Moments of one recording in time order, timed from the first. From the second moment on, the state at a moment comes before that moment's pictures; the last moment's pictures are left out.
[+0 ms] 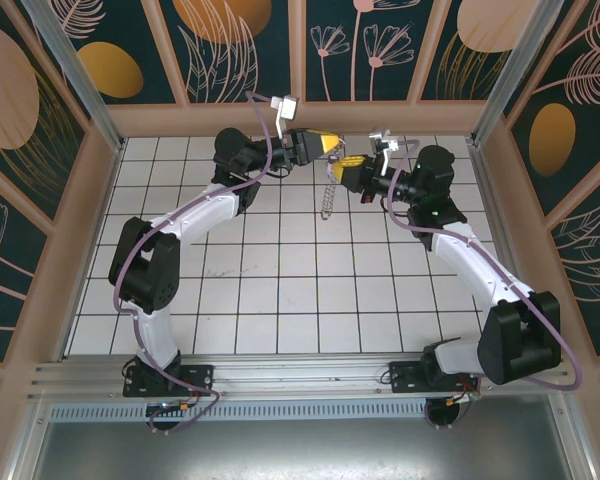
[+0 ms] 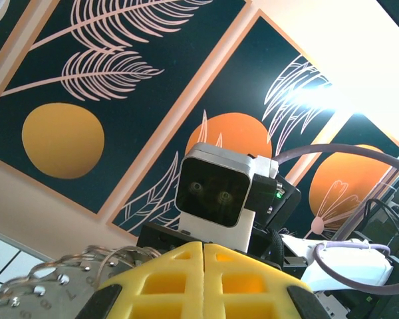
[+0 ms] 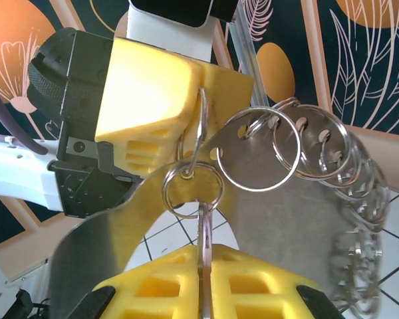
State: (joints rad) left arm -0.52 1.90 1.47 0.98 1.00 -1.13; right arm 0.30 1.33 1.00 0.37 -0.92 0.33
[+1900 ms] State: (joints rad) left arm -0.52 1.87 1.46 0.71 0.98 -0.81; right arm 0.27 1.27 1.14 -0.10 -0.80 0.18
